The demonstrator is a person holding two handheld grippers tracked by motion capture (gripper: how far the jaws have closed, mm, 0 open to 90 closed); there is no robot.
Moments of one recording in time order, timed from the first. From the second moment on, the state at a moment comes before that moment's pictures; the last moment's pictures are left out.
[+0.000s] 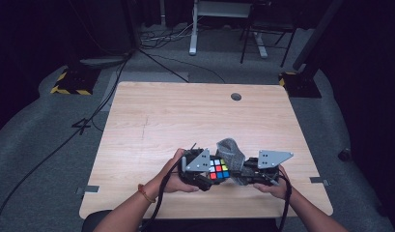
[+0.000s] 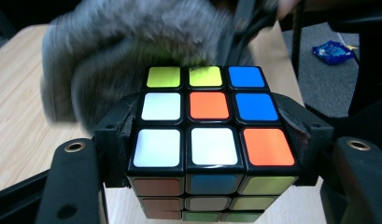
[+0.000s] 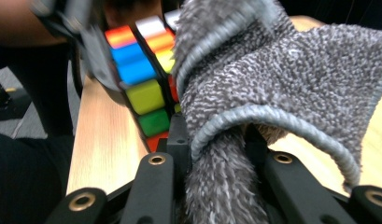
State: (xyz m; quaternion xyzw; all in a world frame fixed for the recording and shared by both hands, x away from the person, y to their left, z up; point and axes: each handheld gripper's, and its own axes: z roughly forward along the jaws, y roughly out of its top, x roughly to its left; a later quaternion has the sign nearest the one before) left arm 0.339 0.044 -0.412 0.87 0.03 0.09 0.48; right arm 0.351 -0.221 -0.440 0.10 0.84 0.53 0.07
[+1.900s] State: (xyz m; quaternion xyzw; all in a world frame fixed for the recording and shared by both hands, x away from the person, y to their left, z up) left arm 0.357 0.061 -0.421 0.87 0.08 0.14 0.46; right arm 0.358 -0.228 -0.440 0.11 0.86 0.49 0.09
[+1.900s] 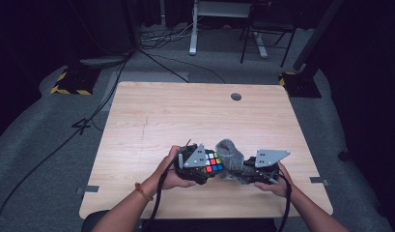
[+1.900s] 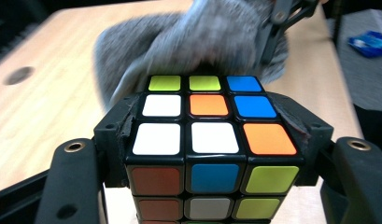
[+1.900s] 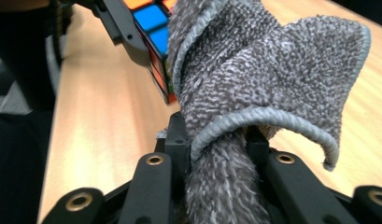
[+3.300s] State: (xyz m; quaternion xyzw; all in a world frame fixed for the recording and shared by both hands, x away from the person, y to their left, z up) left arm 0.401 0.103 -0.473 0.90 0.17 0.12 0.39; right arm 0.410 -0.274 -0.486 0.25 0.88 0.40 0.10
